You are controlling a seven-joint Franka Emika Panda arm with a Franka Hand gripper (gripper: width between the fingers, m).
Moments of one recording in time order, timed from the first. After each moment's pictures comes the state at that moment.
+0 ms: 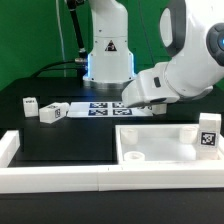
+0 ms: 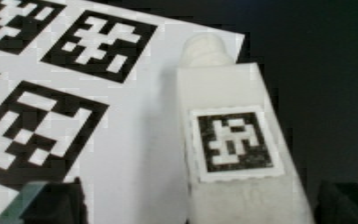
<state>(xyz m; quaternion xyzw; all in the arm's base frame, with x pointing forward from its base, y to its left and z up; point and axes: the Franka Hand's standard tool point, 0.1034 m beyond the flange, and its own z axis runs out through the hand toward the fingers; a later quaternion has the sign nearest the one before) 0.332 0.089 0.012 0.88 0.14 -0.44 0.06</state>
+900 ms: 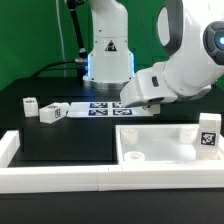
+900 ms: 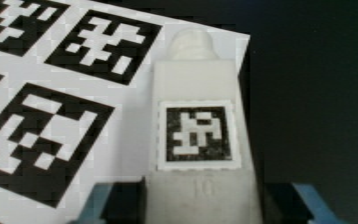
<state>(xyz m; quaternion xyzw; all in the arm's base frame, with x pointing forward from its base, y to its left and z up) 0.332 0.087 0.011 0.88 0.14 -0.44 0.06</state>
